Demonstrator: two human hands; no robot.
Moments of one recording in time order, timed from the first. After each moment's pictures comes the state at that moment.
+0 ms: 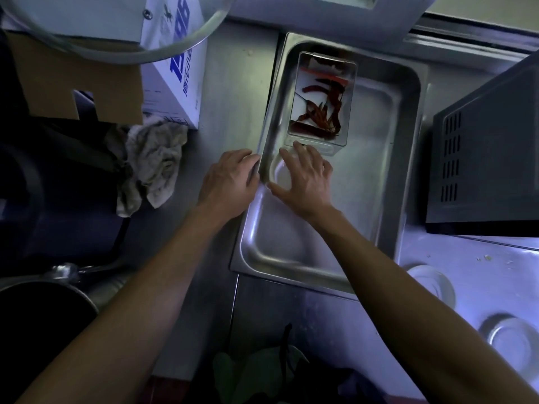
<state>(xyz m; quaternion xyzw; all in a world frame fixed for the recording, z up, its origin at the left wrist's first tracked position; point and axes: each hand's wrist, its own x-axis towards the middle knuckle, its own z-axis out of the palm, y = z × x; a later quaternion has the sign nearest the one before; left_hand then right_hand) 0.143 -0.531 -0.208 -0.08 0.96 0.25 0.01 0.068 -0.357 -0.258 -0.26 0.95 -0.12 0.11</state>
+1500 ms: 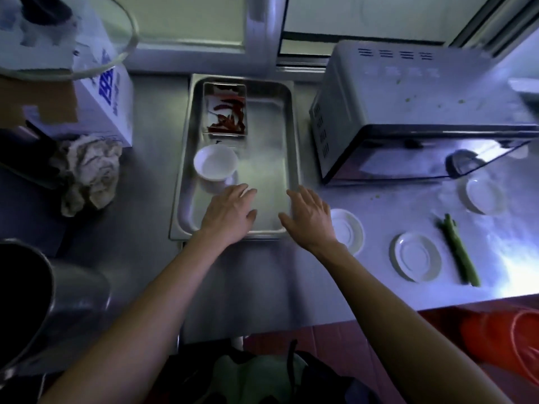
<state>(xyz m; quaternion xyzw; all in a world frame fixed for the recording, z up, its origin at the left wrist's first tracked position) 0.233 -0.361 -0.176 0.07 0.98 0.15 0.08 0.222 -0.152 -0.181 -0.12 0.98 -0.14 0.07</state>
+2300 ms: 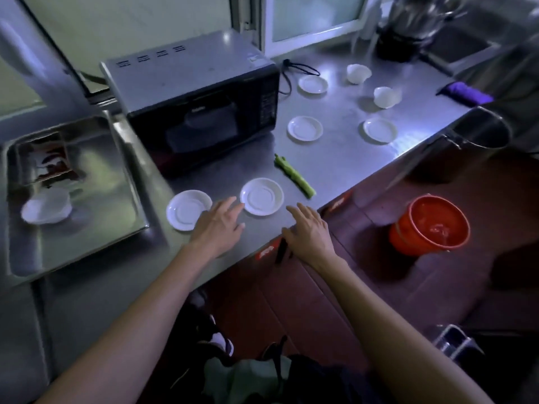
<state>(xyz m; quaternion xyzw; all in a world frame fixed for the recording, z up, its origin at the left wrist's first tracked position) 0.355 -0.018 -0.139 0.27 0.95 0.09 0.10 0.456 0.192 -0.148 0.15 0.96 -0.24 0.02</state>
